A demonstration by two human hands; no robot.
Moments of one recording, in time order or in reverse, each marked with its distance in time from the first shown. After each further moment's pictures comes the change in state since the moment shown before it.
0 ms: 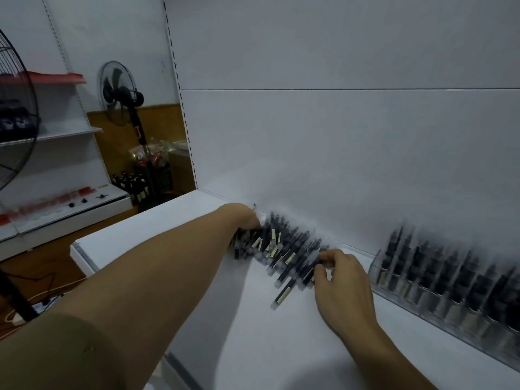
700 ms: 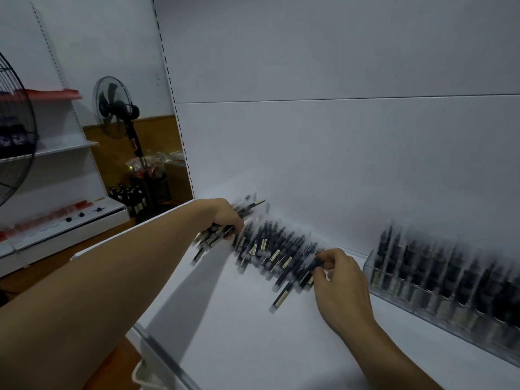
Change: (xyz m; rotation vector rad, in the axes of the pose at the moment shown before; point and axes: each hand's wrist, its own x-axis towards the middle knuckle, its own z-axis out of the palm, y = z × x) left_hand 0.003 -0.050 -0.023 -0.347 0.035 0.060; right_hand 0.001 -0.002 -0.006 0.077 -0.022 0.057
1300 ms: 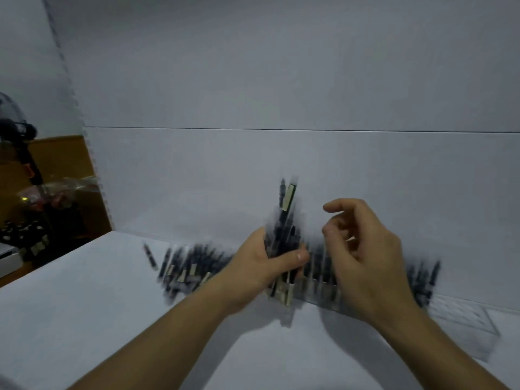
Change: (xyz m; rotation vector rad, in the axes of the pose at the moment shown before) left_hand -0.126 0.127 0.114 -0.872 -0.236 1.040; right_hand -0.032 -0.046 -0.163 0.178 0.354 -0.413
